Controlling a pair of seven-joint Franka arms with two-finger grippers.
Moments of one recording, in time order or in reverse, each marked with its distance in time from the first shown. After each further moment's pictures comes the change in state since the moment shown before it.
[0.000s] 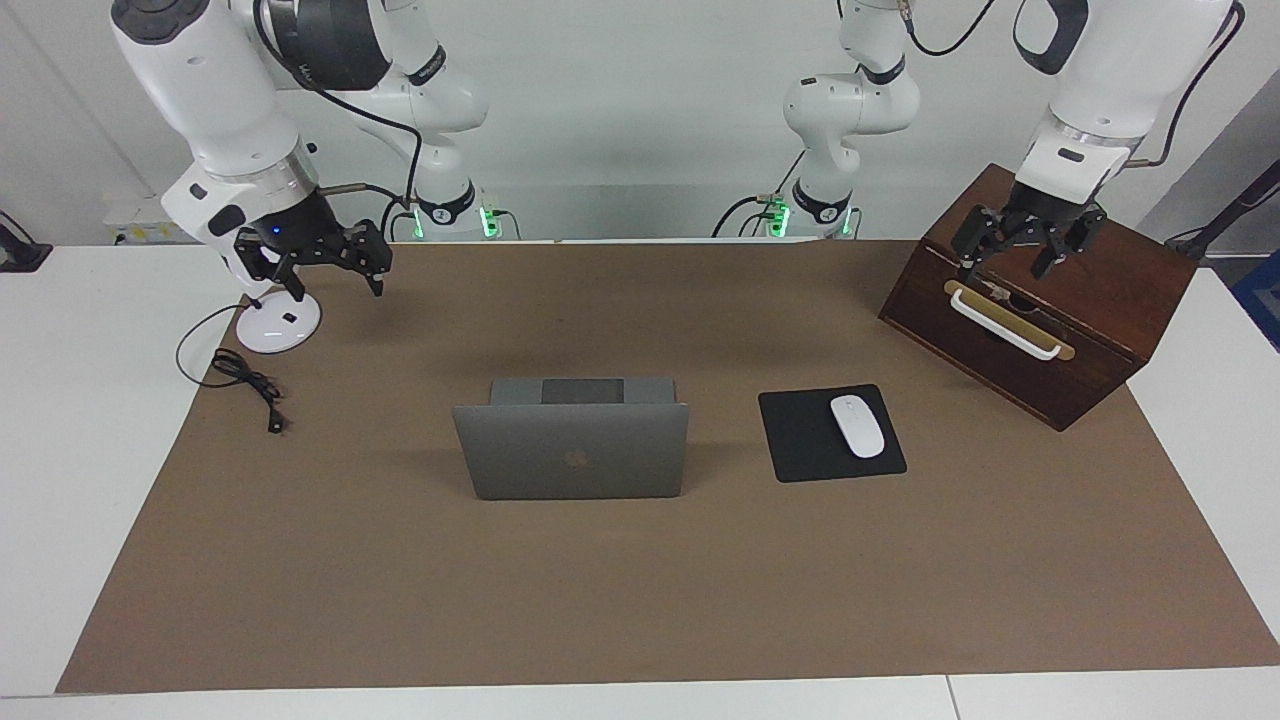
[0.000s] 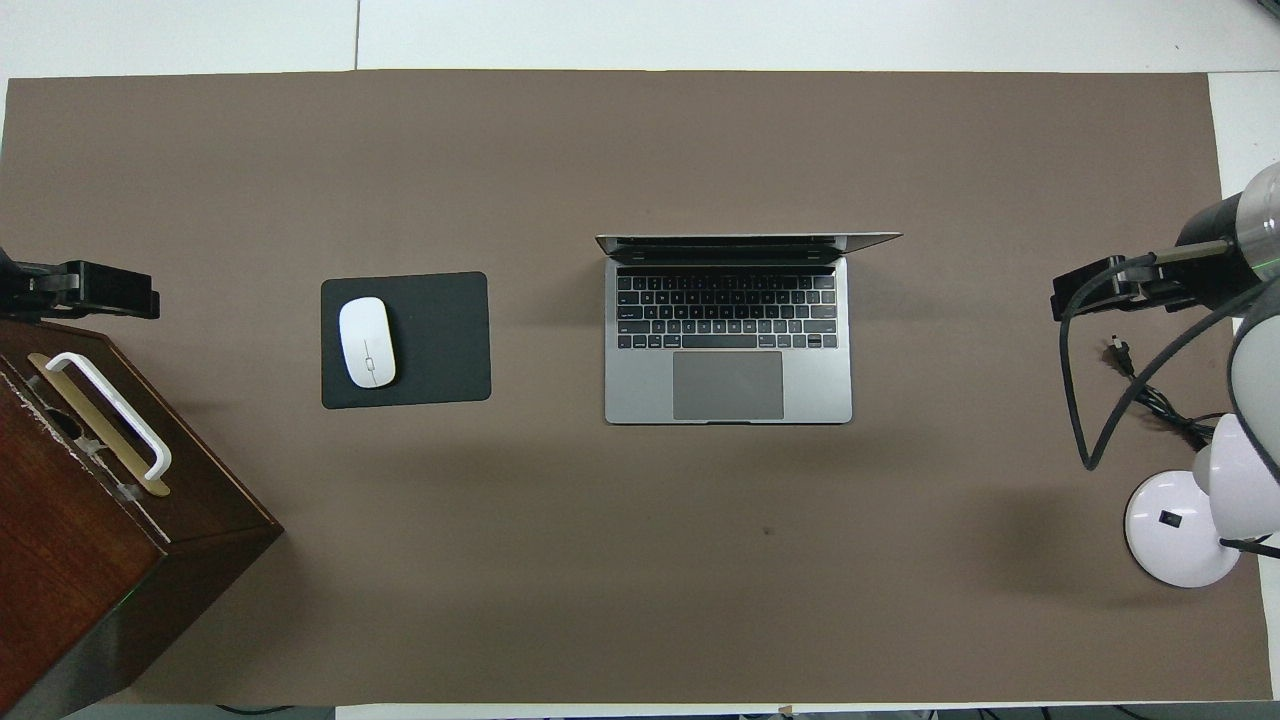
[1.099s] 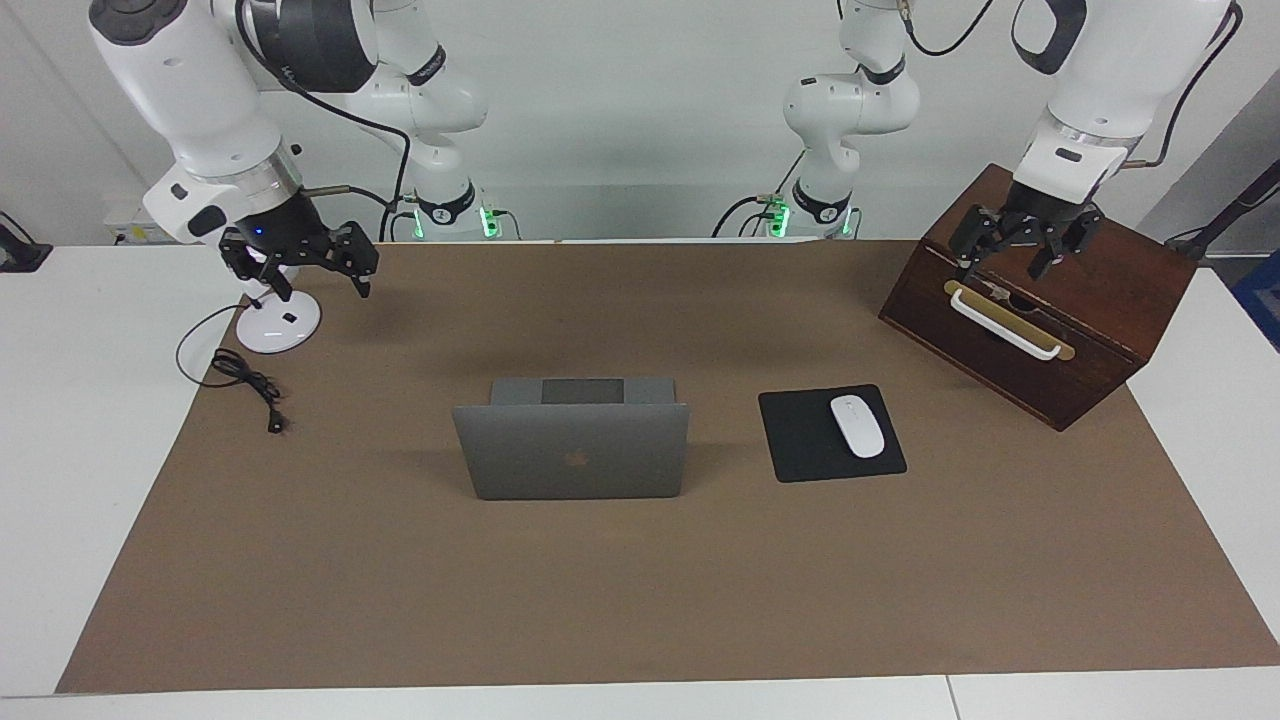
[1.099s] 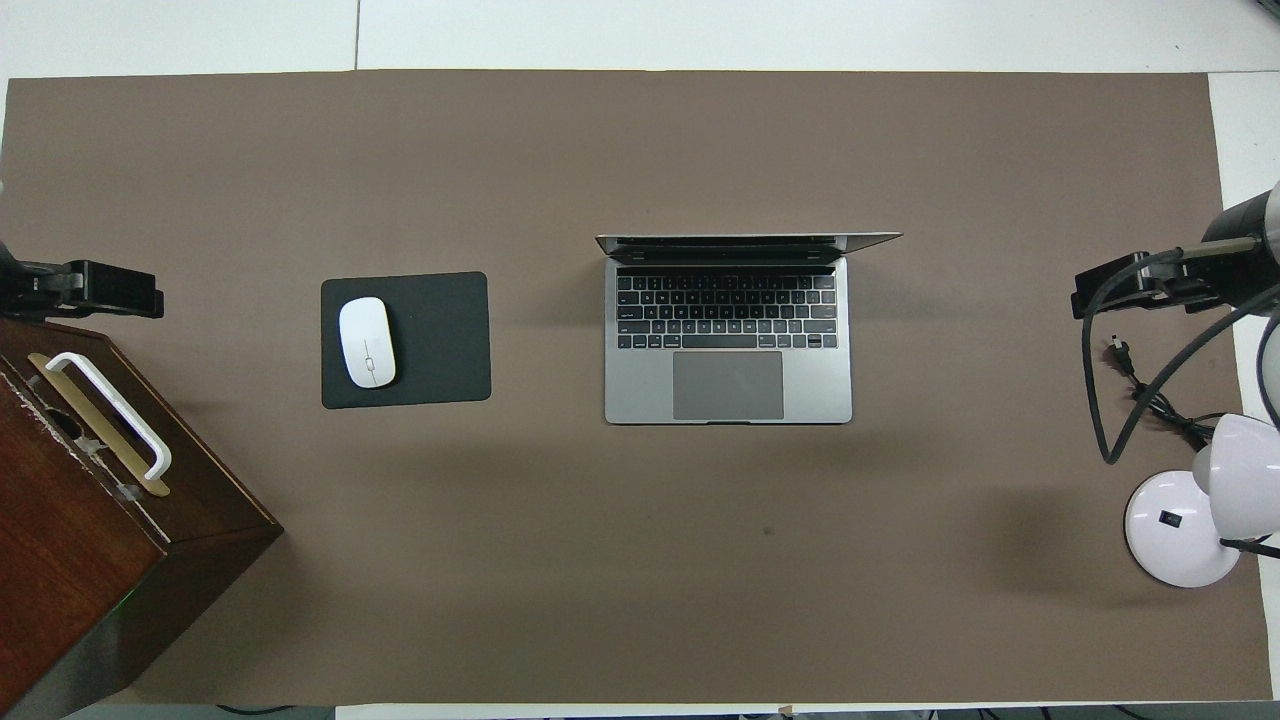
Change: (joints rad) left arm -0.001 0.000 -0.003 0.000 -0.006 0.002 0.000; right arm -0.018 0.000 -0.011 -0.001 0.000 -0.004 0.000
